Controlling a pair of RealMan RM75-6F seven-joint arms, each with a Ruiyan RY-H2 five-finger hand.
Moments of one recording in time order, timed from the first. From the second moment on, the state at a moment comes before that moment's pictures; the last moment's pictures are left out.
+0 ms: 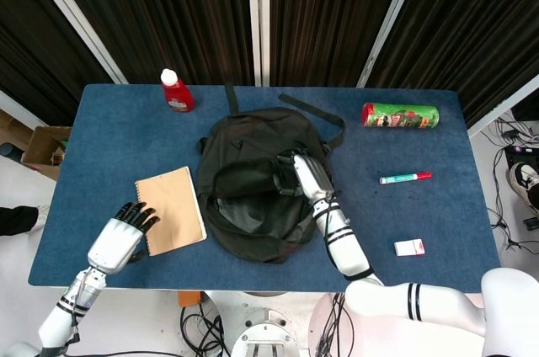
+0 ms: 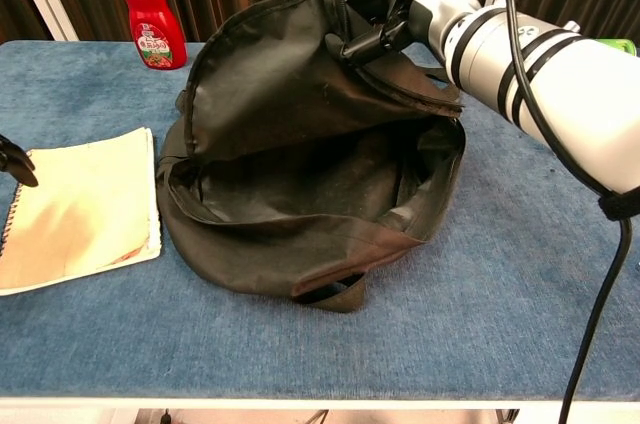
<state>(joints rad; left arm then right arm) -0.24 -1.46 0.06 -1.27 1.75 1.38 0.23 0.77 -1.74 0.41 -1.66 -0.91 1.07 -0.15</state>
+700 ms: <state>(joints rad) -0.33 -1.48 0.02 -1.19 1.64 1.22 0.26 0.76 -1.72 0.41 -1.66 -0.93 1.07 -0.09</state>
